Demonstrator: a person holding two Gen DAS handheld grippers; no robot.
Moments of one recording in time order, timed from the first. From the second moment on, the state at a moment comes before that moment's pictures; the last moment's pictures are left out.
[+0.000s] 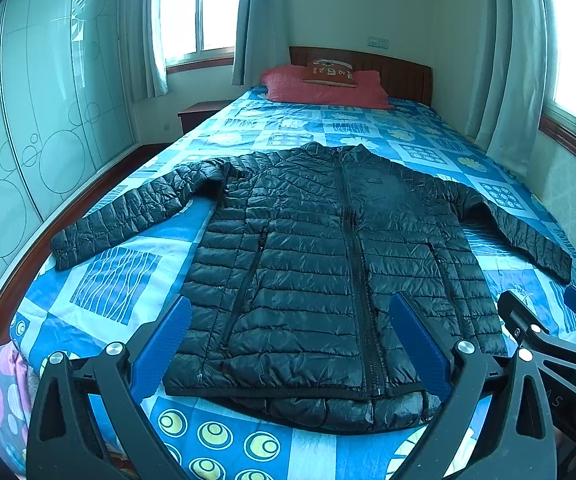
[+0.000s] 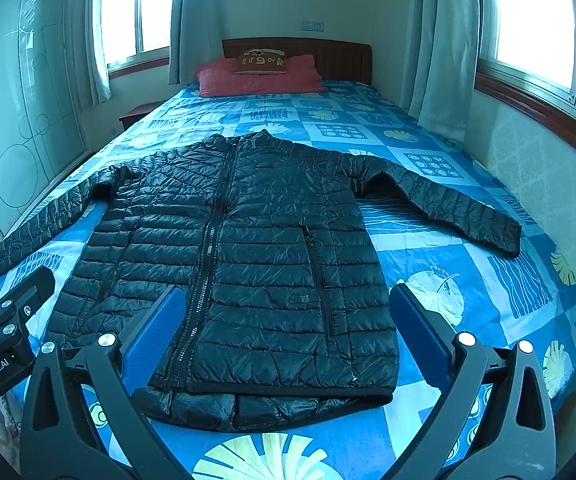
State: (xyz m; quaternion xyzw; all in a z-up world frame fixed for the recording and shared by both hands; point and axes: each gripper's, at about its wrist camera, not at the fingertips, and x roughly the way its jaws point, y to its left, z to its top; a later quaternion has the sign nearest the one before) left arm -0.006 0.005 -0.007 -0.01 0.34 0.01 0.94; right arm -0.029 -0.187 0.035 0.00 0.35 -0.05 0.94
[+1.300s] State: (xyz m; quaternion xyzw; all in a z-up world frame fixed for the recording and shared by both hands) left arm -0.003 0.005 -0.015 -0.02 0.35 0.01 0.94; right arm -0.025 -0.182 0.026 0.00 0.36 -0.04 0.93
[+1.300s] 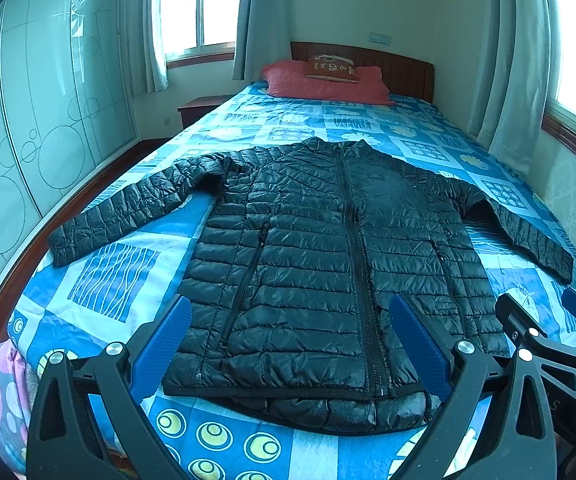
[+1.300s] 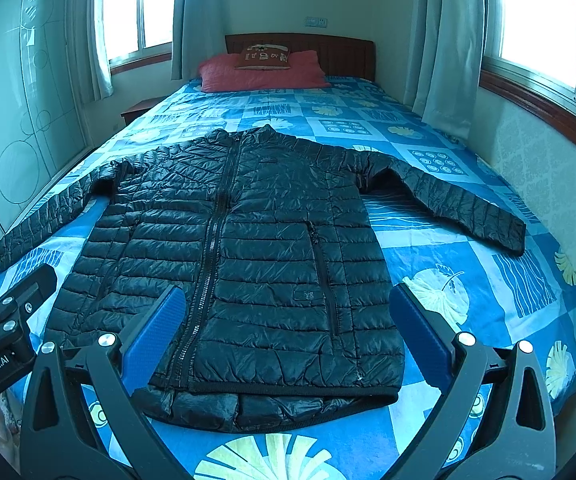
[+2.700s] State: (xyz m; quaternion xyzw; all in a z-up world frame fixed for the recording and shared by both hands) left arm 0.138 0.286 -0.183 -0.16 0.42 0.34 0.83; right arm 0.112 -0.643 -0.155 0.50 0.14 -0.26 0.81
